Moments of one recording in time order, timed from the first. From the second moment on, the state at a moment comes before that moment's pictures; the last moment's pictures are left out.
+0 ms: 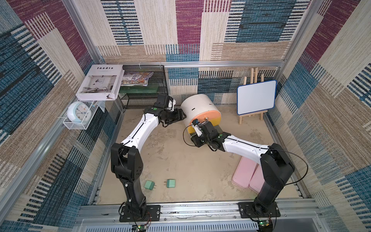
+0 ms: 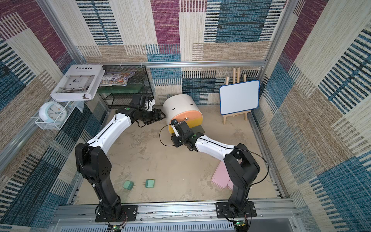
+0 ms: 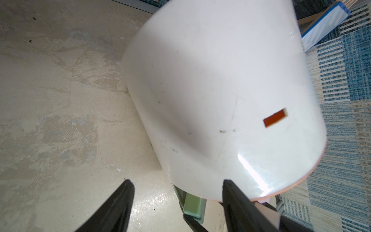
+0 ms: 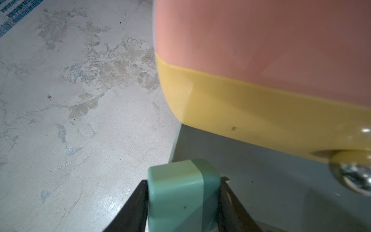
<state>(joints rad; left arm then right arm) -0.28 1.86 1.75 -0.72 0.42 -0.46 0.74 1.76 1.23 -0.22 0.04 0.12</state>
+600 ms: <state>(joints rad) -0.28 1.83 1.74 -0.72 0.42 -0.46 0.73 1.71 1.24 -0.25 0.02 0.10</state>
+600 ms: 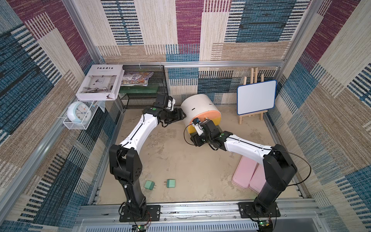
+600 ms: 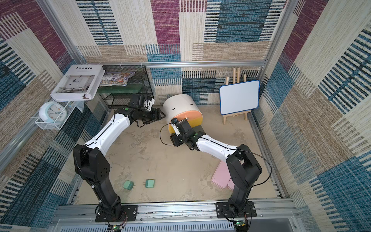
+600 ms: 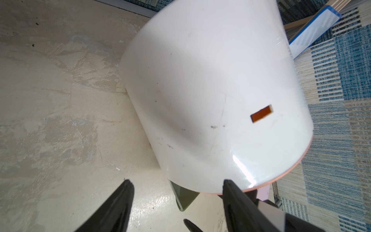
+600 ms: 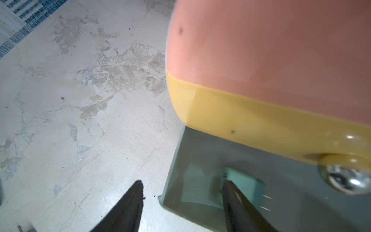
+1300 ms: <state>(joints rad) -0.28 1.81 1.74 -0.72 0.41 -0.45 1.29 1.86 1.15 -0.13 0.01 -0.10</state>
